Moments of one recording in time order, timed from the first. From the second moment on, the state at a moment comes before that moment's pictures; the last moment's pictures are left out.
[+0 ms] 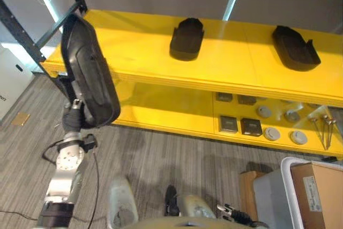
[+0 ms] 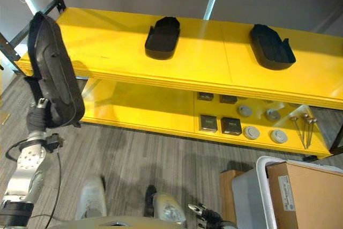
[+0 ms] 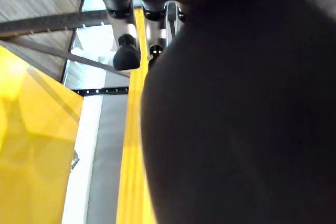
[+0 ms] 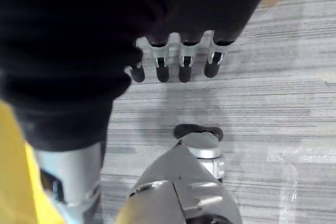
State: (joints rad) left arm 0.02 0.42 0.03 -0.01 -0.35 -0.07 0.36; right arm 0.10 -0.34 0.12 1.09 0.35 0.00 0.32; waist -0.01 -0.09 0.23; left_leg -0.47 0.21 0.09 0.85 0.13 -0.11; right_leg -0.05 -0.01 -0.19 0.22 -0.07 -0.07
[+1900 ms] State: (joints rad) left arm -0.12 0.85 0.07 0.42 -0.07 0.13 0.28; right arm 0.22 -0.37 0.13 0.88 0.24 0.07 0.23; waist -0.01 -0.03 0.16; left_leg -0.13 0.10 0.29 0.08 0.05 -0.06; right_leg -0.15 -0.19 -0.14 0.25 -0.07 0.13
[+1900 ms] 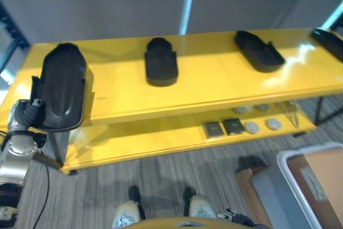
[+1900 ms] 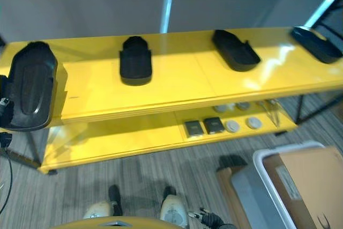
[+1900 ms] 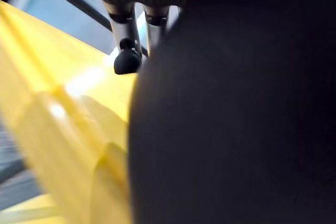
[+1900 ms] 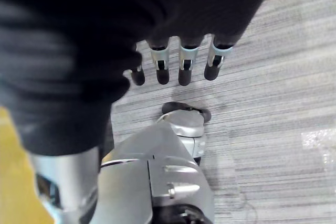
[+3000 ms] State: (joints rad) left arm -0.47 0.89 -0.11 0.87 -0.06 0.25 0.17; right arm 0.19 -0.43 0.14 0.92 0.27 0.05 0.24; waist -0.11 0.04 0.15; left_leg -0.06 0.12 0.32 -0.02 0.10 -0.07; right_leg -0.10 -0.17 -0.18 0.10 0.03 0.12
